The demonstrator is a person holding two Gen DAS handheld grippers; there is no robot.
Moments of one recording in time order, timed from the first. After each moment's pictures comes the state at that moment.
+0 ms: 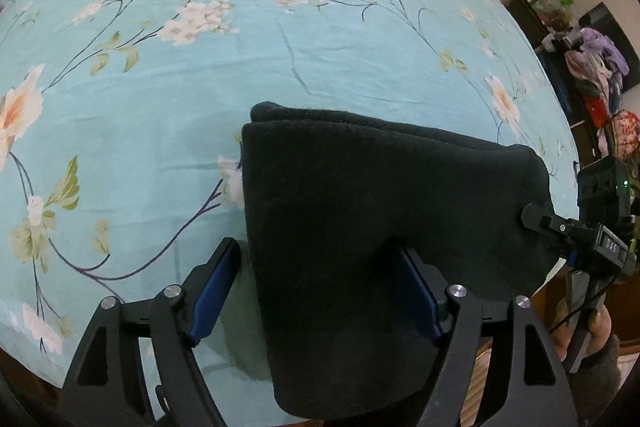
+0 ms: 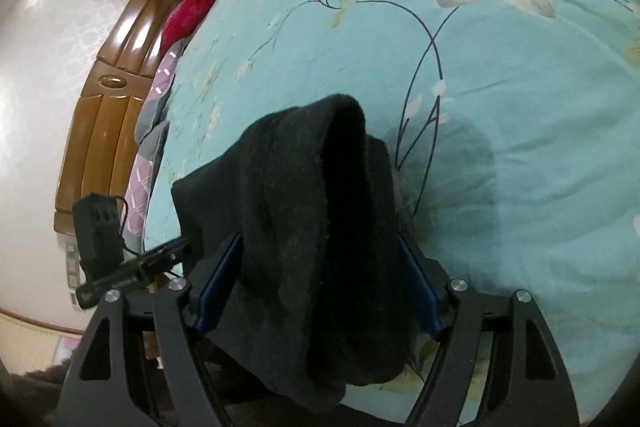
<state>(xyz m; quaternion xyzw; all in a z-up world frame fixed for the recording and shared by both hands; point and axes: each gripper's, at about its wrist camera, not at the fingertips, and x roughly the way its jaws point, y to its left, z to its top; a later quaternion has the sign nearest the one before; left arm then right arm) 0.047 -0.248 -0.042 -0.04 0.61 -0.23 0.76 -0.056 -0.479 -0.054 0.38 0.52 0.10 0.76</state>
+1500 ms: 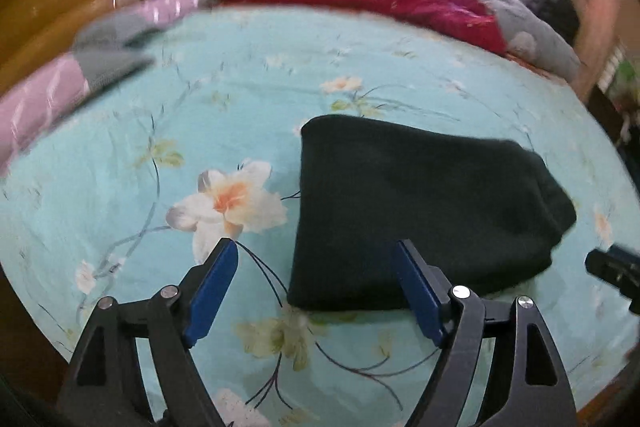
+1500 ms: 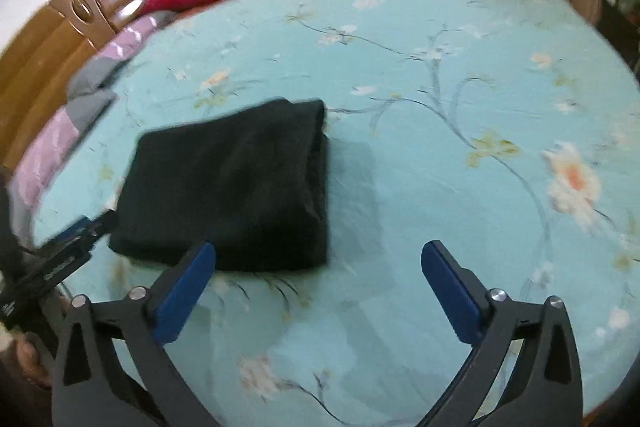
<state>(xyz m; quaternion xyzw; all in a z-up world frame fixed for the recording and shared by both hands) 0.063 -0.135 -0.001 -0.01 0.42 -0.03 0.91 0.037 -0.292 0.018 0.09 0.49 -0.03 0.87</state>
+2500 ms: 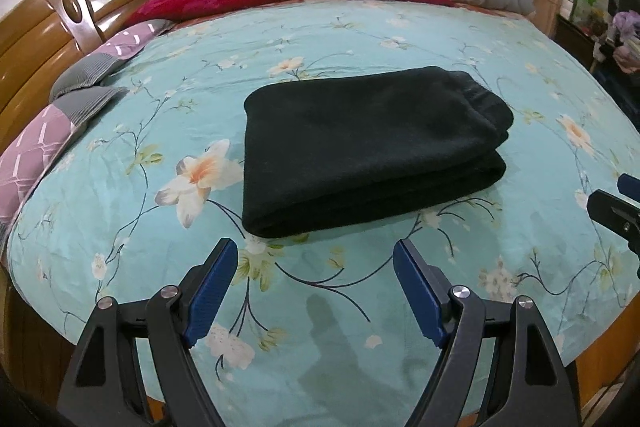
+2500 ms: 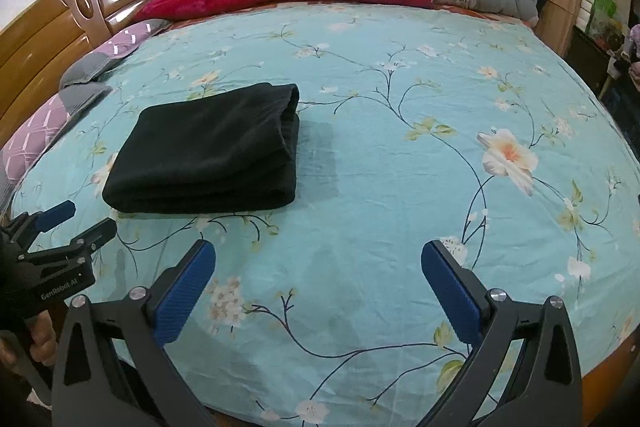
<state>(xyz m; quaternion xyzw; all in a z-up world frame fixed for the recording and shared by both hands) 0.002 -0.172 0.010 0.08 0.44 -0.09 0.89 -0.047 -0.299 0.032 0.06 0.44 -0.07 0.90</state>
